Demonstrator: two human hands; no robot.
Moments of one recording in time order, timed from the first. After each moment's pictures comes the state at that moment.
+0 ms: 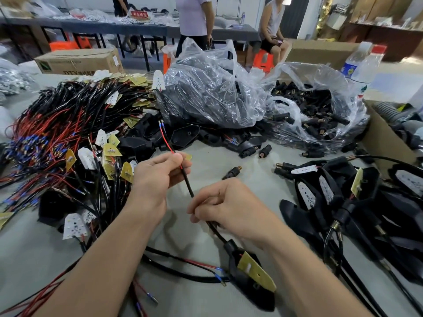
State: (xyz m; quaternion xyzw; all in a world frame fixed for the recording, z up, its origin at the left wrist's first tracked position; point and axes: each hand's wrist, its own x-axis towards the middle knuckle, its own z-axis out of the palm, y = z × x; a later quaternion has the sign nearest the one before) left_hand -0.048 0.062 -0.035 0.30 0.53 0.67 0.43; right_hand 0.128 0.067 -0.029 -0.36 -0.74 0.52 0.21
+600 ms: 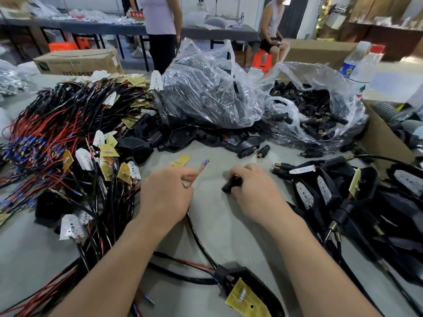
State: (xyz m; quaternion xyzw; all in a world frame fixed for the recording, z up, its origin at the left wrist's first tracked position) left_hand -0.031 0.056 -0.047 0.57 0.74 0.34 0.08; right_hand 0.159 0.125 -0.067 -0.53 -0.81 0.14 0.19
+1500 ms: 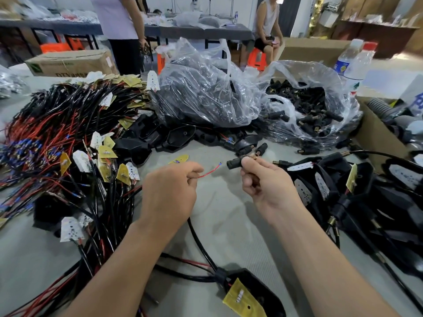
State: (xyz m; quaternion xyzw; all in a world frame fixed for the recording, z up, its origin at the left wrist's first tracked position) left_hand -0.021 0.045 -0.038 0.63 0.66 0.41 -0.05; right_hand 0.157 0.106 -0.034 -0.43 -0.35 0.65 0.51
